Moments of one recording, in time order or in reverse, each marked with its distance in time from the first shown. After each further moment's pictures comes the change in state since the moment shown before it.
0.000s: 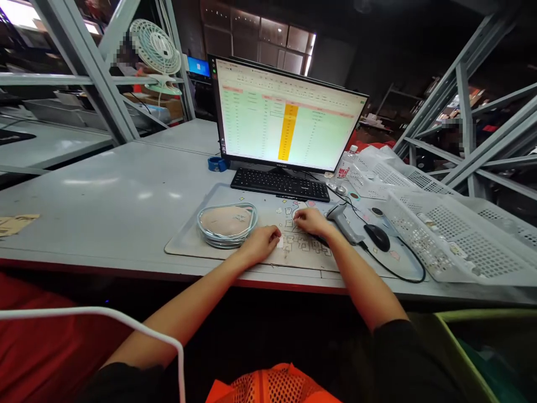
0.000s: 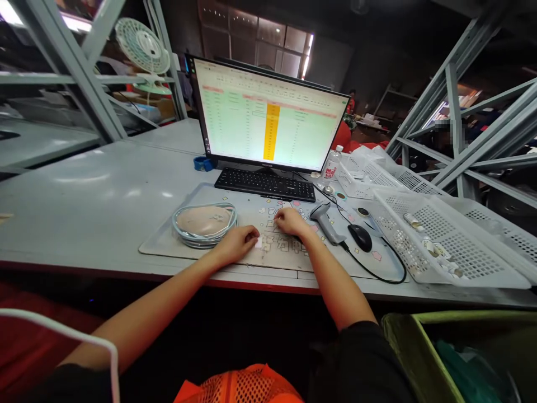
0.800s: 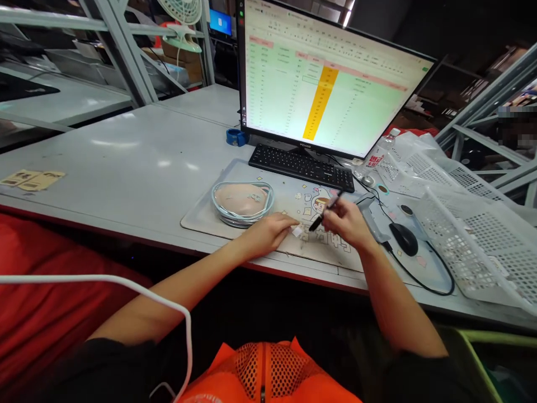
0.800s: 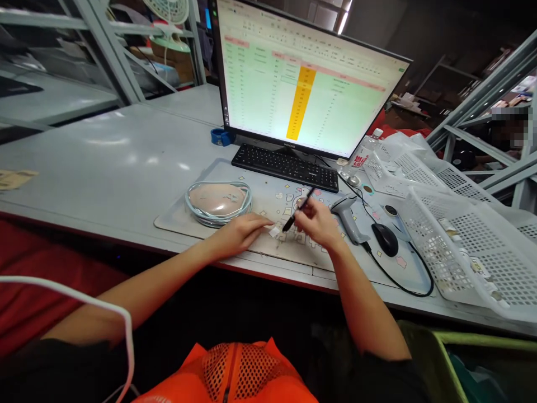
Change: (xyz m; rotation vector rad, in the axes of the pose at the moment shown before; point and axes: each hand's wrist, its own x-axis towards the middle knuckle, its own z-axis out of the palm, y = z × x) left_hand -0.033 -0.011 -0.022 -0.034 0.111 0.423; right_hand -0.056 -0.012 -0.003 0.620 0.130 -0.180
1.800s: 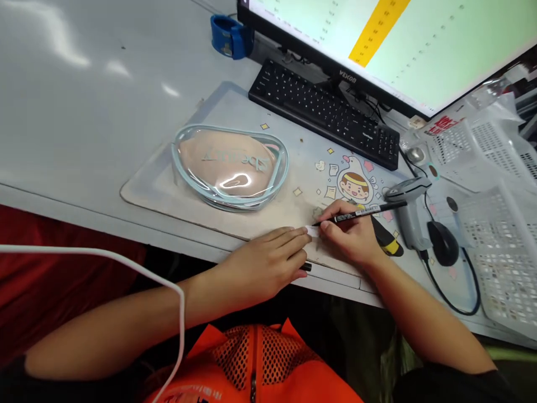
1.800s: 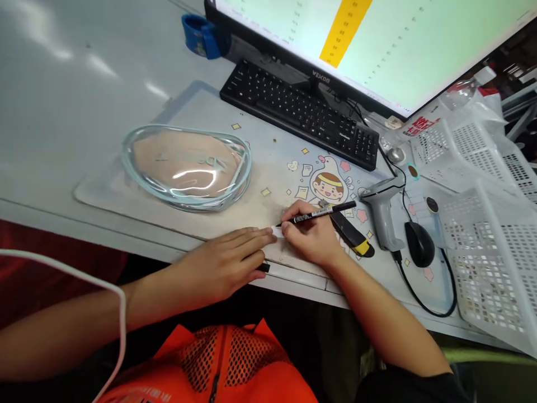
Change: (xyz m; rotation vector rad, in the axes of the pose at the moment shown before) left_hand -0.039 0.017 0.030 0.229 -0.112 0.048; right_hand 0.007 0.031 0.045 0.008 -0.160 0.008
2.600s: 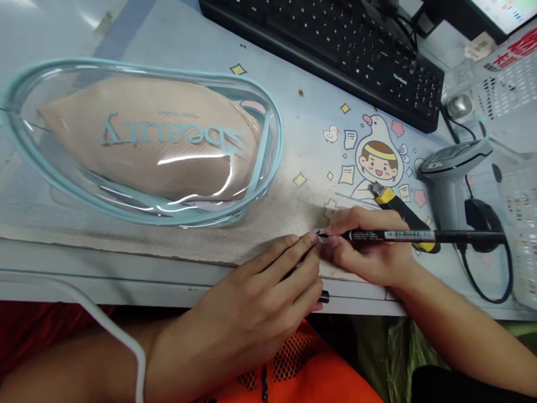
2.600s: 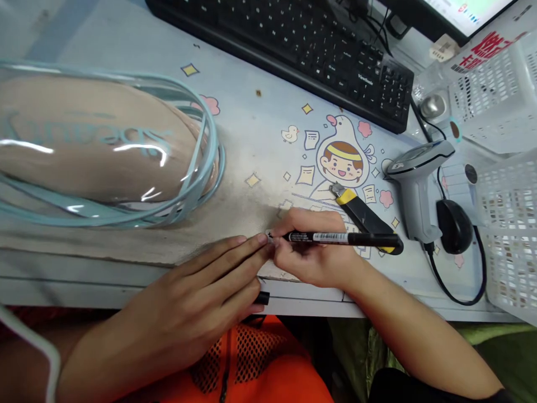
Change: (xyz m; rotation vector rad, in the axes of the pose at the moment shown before) left_hand -0.004 -0.001 -0.009 -0.010 -0.111 0.037; right_hand -0.006 0.000 0.008 -0.222 -0.031 -0.153
